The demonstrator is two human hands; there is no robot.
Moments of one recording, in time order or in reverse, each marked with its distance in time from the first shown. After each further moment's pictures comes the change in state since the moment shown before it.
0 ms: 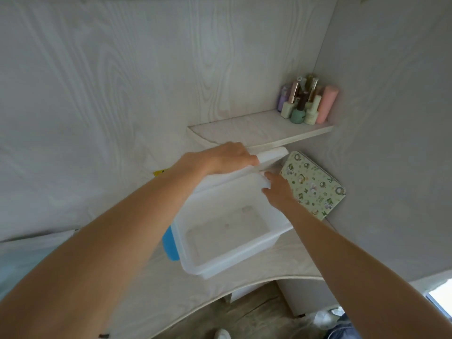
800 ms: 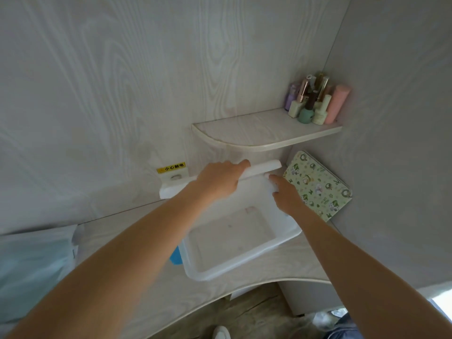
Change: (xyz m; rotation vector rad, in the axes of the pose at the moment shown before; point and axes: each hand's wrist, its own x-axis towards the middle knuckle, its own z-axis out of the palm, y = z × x) left_hand -0.005 -0.036 0.043 0.585 0.276 0.070; right_hand -0.004 0.011 0.002 0.141 -0.034 -0.023
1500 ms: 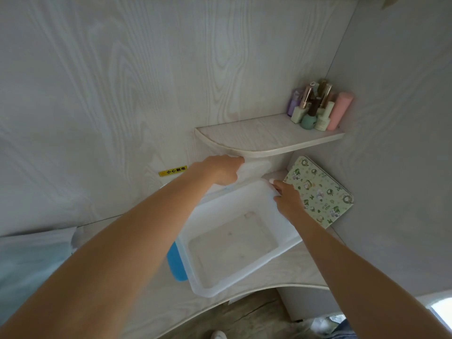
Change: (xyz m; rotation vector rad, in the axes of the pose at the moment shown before) left_hand 0.028 -0.021 -0.019 -0.117 -0.321 -0.101; right_hand 0.002 -0.004 0.004 0.092 0.102 0.098
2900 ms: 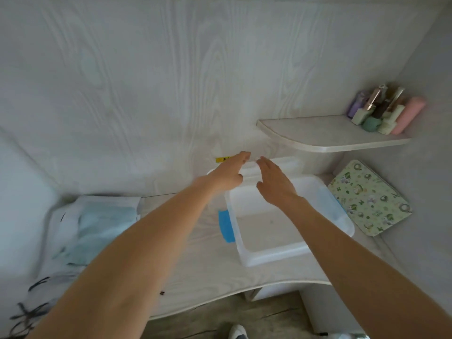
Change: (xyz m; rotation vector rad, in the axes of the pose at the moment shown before) left_hand -0.077 -0.091 0.057 -0.621 0.249 -0.053; right_hand -0.063 -0.131 0.075 -0.468 -0.136 -0.458
